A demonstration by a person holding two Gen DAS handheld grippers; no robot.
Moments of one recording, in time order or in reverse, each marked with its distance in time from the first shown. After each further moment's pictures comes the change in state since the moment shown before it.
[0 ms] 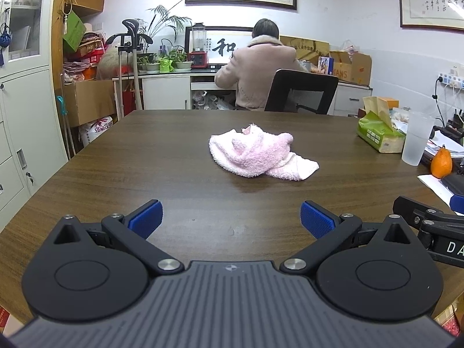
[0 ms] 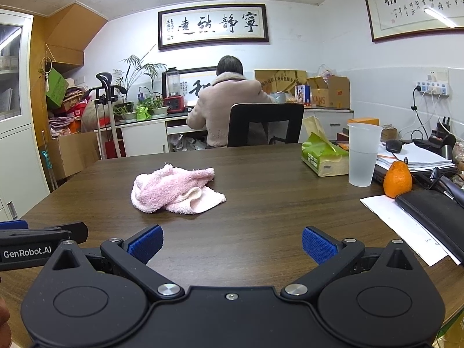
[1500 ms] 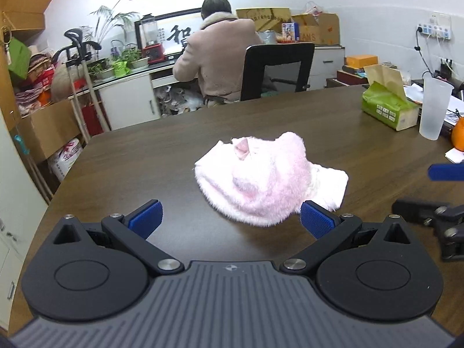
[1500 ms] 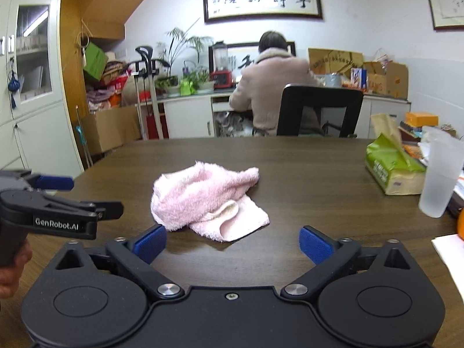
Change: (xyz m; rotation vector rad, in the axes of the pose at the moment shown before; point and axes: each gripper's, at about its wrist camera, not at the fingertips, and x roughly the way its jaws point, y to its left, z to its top) left arm 0.150 0.013 0.081 0.243 0.089 -0.123; right arm 0.131 0.009 0.054 -0.104 0.143 0.214
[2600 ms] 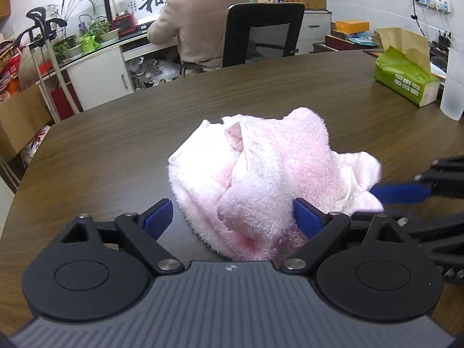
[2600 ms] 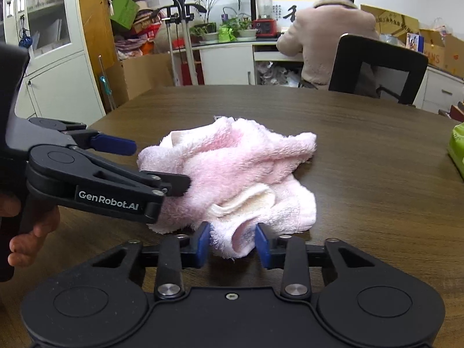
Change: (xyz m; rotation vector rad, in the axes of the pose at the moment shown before) left arm 0.115 0.018 0.012 0.029 0.156 -0.076; right arm 0.130 0.011 0.012 -0.073 0.151 0.146
